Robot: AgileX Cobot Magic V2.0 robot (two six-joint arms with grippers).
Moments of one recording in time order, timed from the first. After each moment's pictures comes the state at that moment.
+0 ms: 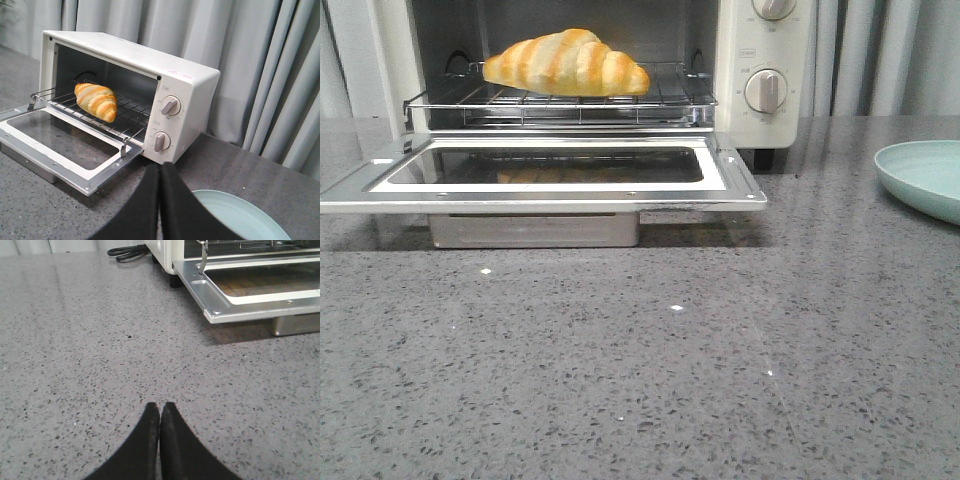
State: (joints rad) left arm -0.16 0.00 0.00 -0.10 0.33 0.10; right arm 0.67 0.10 -0.56 -0.50 0.58 0.16
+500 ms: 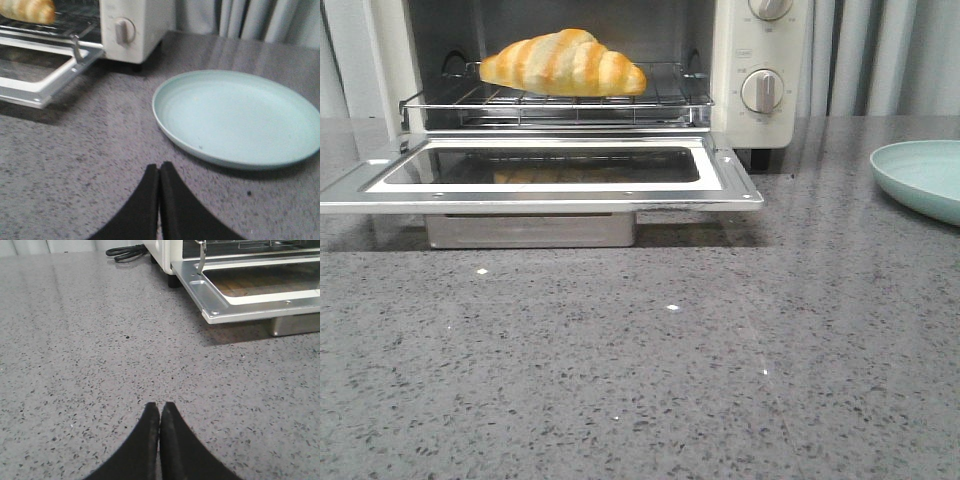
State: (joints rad) left arm -0.16 0.00 0.00 -0.10 0.33 0.10; right arm 0.25 0.10 -0.14 -0.32 0.36 0.27
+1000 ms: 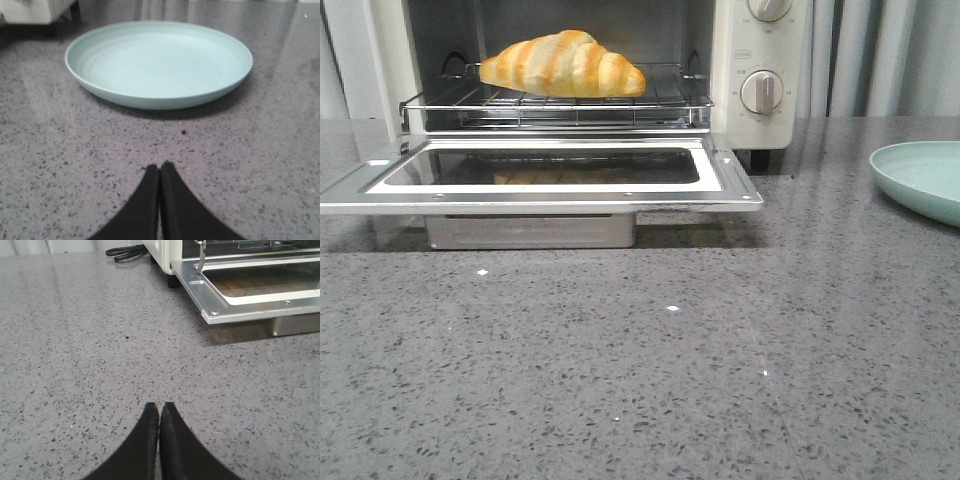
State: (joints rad) left arm -0.16 0.00 0.00 -0.10 0.33 0.10; right arm 0.01 -0.01 0.01 -0.26 0.33 0.20
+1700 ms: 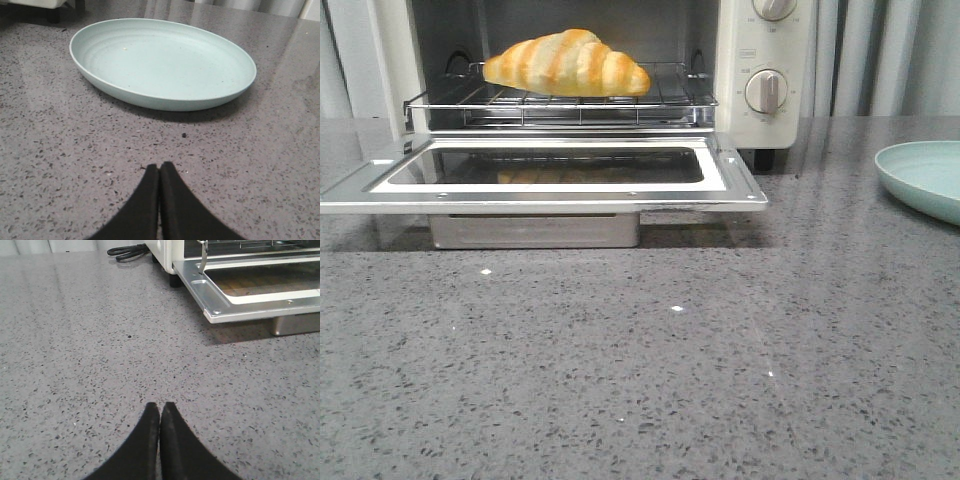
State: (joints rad) left arm -0.16 0.00 0.00 -0.10 0.33 0.10; right arm 0.01 -0.01 0.01 -0.26 0.34 0.10
